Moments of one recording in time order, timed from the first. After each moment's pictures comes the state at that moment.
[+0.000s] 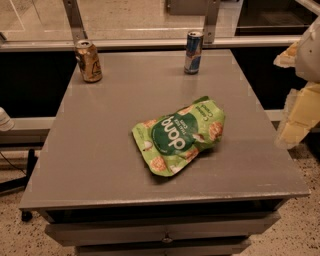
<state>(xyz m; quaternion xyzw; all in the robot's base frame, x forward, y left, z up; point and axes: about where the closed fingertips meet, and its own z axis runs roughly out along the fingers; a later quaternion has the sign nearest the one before) 0.438 -0.217 0.976 -0.60 0.78 -0.03 0.16</state>
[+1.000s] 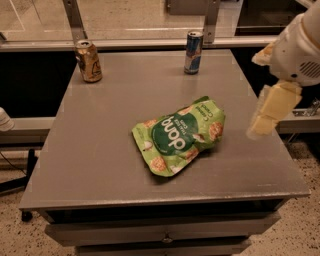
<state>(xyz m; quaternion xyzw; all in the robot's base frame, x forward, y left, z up) 0.469 -0.184 0.963 -0.60 0.77 0.00 0.21</state>
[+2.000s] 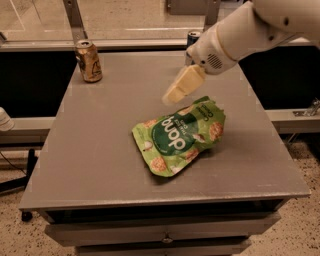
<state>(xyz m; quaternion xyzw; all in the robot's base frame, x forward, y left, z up) 0.588 -0.048 0.937 -0.55 0.75 0.14 0.35</state>
